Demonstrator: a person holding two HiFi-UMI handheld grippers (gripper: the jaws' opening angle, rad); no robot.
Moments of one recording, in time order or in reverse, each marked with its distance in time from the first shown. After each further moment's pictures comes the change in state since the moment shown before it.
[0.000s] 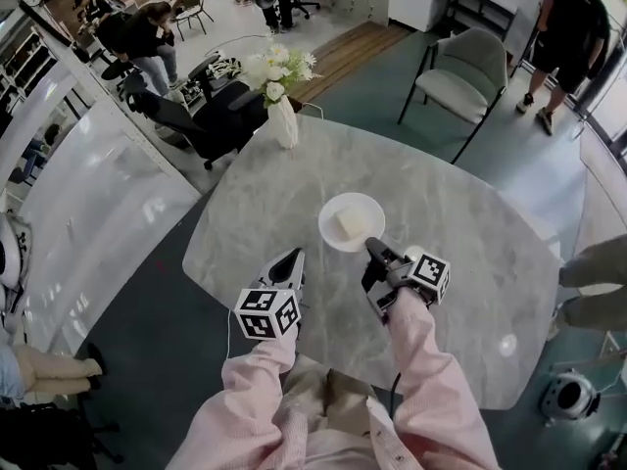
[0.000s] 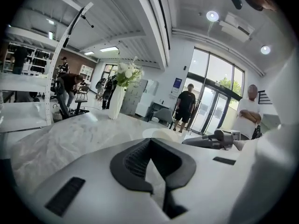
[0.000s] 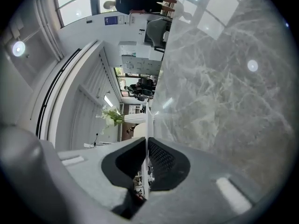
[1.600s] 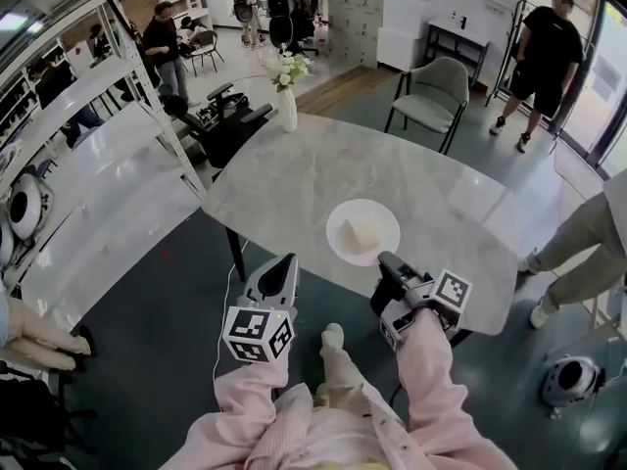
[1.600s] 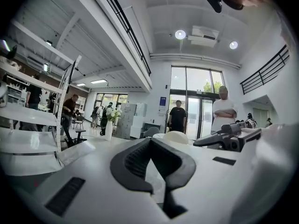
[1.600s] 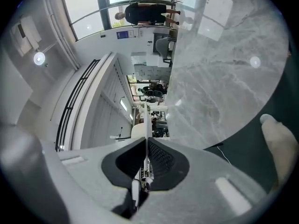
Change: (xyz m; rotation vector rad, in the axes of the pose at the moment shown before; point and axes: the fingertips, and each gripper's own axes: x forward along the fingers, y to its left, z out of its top) left arm -0.321 -0.189 -0.050 0.196 -0.279 -0.036; right arm -0.328 0.107 -0.189 0.013 -0.069 0.134
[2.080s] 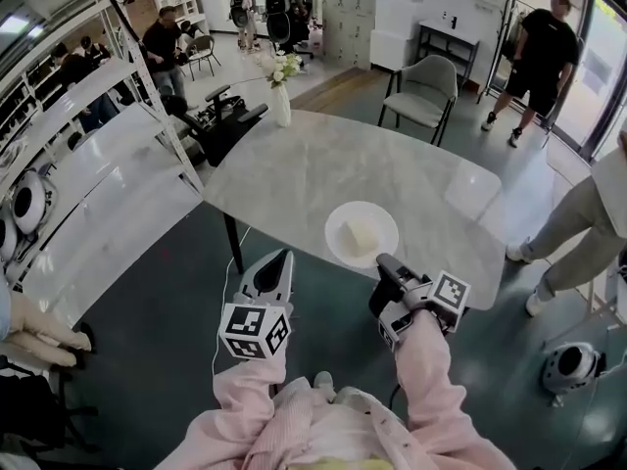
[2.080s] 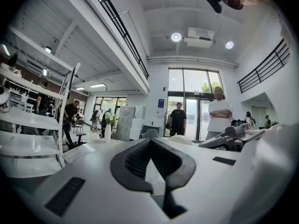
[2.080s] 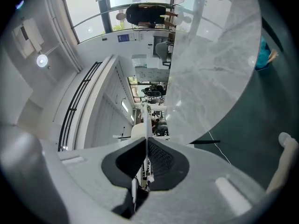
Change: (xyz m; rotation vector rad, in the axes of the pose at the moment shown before) left arm -0.062 -0.047 0.000 0.032 -0.030 0.002; right arm -0.082 0.003 -0.033 0.004 -0.015 0.010
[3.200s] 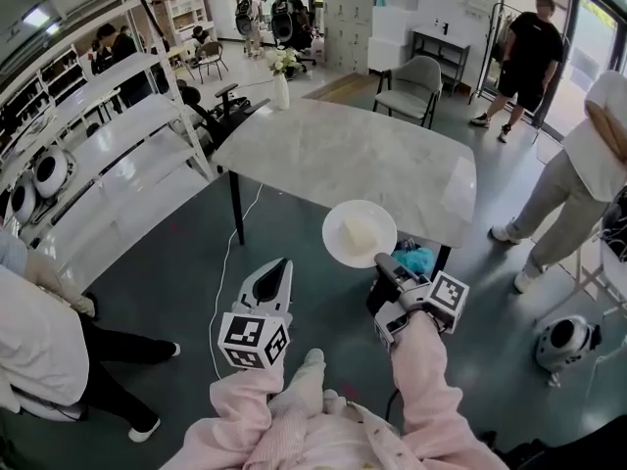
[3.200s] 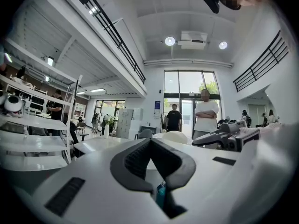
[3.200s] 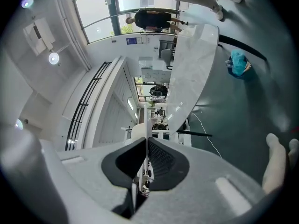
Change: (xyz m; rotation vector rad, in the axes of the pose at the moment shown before) left arm -0.233 -0.167 -0.028 0.024 -0.018 0.008; right arm -0.240 0.026 -0.113 -0.057 0.003 0.042
